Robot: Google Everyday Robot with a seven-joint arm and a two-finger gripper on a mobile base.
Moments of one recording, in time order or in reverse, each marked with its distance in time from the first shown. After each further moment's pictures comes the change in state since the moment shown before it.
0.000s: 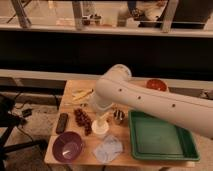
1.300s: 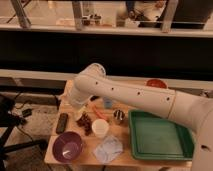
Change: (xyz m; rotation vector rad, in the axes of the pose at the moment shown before) arm -0.045 -0.079 0.064 0.075 -0.167 -0.148
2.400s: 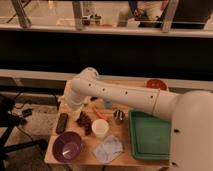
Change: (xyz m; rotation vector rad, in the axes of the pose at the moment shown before) arm 0.033 -0.005 0.055 -0.048 0.009 0.022
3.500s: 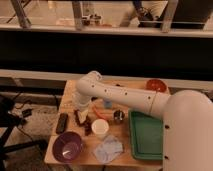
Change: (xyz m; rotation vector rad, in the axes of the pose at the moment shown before) arm 0.031 0.029 0.031 -0.084 0.002 0.087
